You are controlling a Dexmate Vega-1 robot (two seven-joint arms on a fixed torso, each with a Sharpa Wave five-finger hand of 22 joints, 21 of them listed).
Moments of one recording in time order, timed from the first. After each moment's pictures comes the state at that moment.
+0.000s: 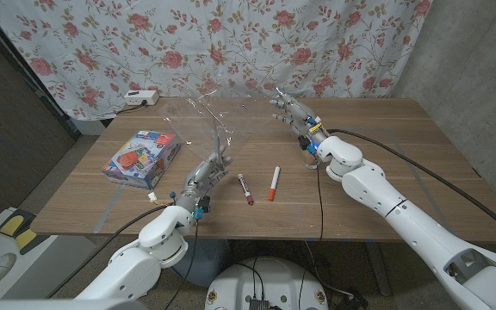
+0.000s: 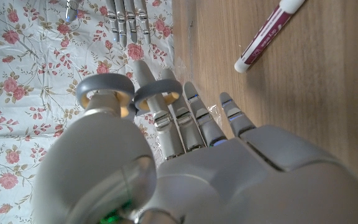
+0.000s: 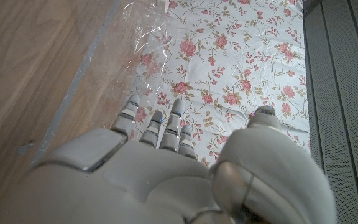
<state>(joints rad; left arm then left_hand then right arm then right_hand) 1.45 0.65 0.29 -2.17 -0.81 0.00 0.49 0.82 0.02 0.27 -0.10 0.18 1.02 -0.05 0.61 0.37 0.81 -0.13 0.52 0.55 0.51 -0.16 0.37 0.39 0.23 0.13 0.26 0.20 -0.81 -0.49 -0.52 -1.69 0.61 0.03 -0.04 0.63 0.01 0.01 -0.01 0.20 0.02 -0.03 0.21 0.20 0.24 -0.01 0.42 0.49 0.03 0.01 0.22 0.42 0.15 0.21 0.19 0.17</state>
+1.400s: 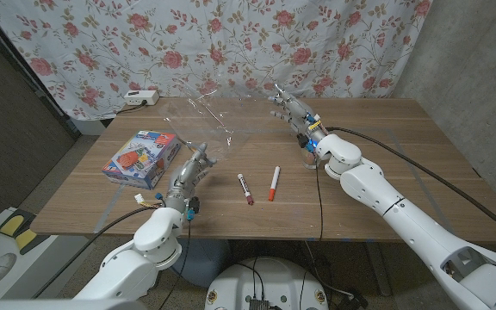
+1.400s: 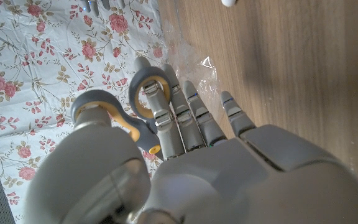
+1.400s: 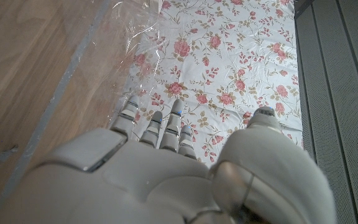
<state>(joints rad) 1.49 0.64 0.23 -2.19 -0.65 0.05 0.62 0.67 -0.06 0.19 -0.06 0.18 1.09 0.03 0.58 0.27 0.87 -0.11 0.50 0.52 0.55 -0.11 0.34 0.38 0.24 0.17 0.26 0.20 -0.80 -0.48 -0.52 -1.67 0.62 0.05 -0.03 0.63 0.01 0.01 -0.02 0.20 0.02 -0.03 0.21 0.20 0.24 0.00 0.40 0.49 0.02 0.00 0.22 0.40 0.15 0.20 0.19 0.17</state>
